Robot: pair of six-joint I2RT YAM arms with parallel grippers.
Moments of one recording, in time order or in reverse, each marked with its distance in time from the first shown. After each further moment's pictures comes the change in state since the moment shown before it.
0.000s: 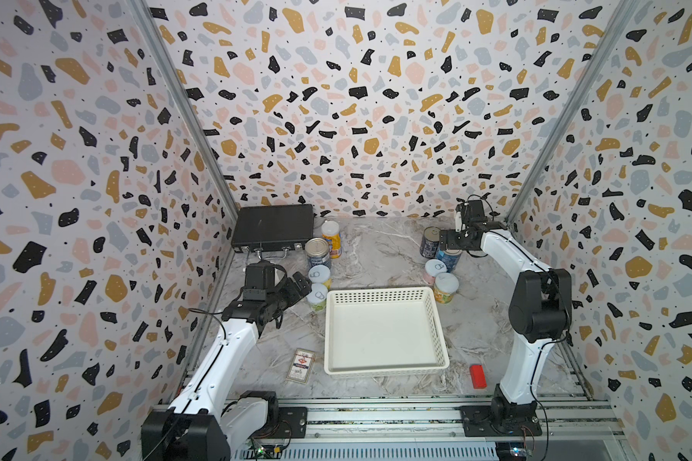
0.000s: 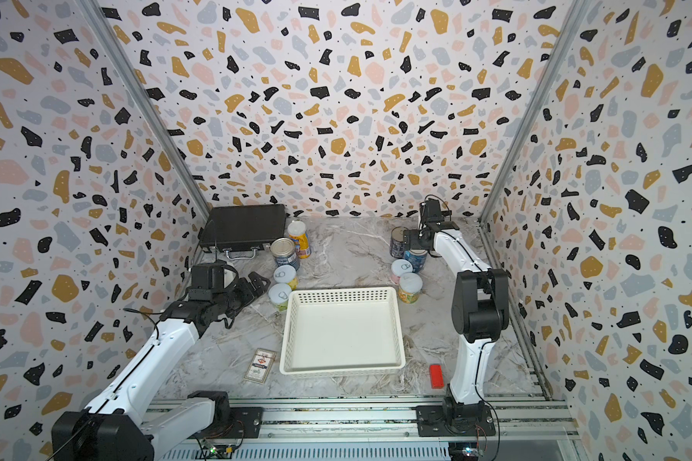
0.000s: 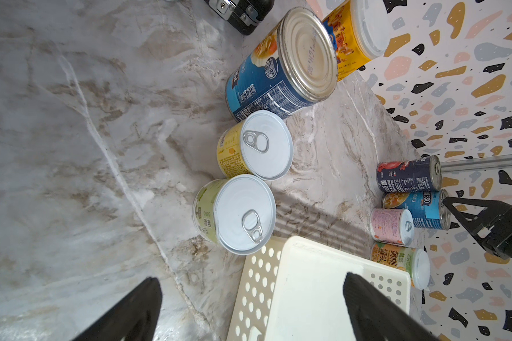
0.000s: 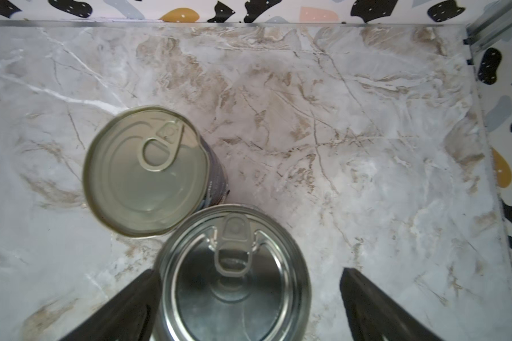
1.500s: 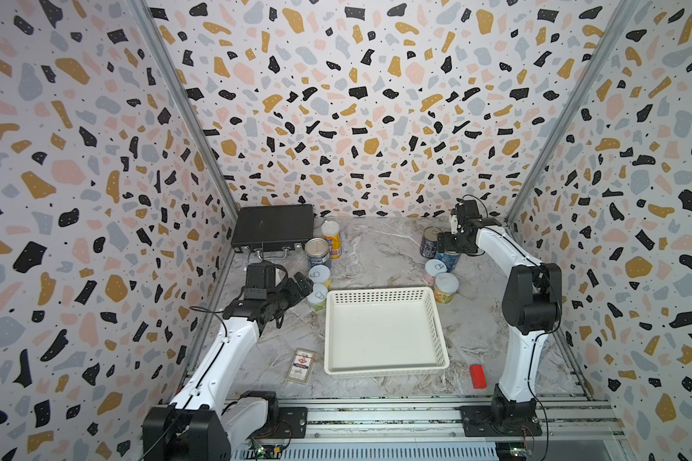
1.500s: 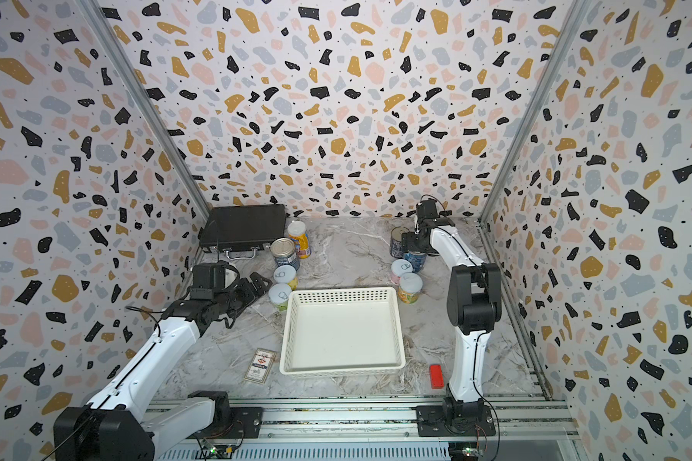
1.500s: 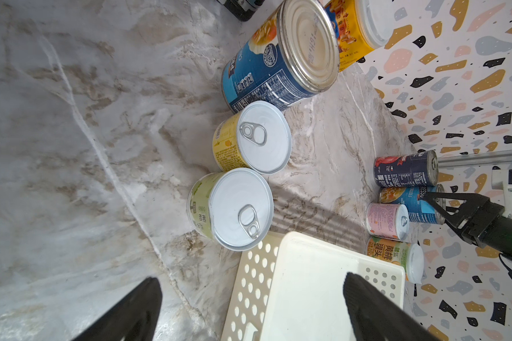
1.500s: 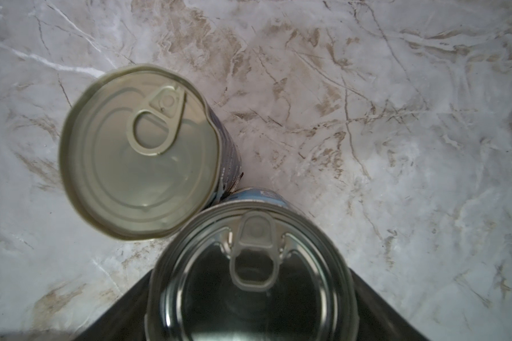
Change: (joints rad) left arm 0.000 0.019 0.000 0.002 0.027 -0.011; right arm 0.003 0.095 0.109 -0.130 -0.035 0.027
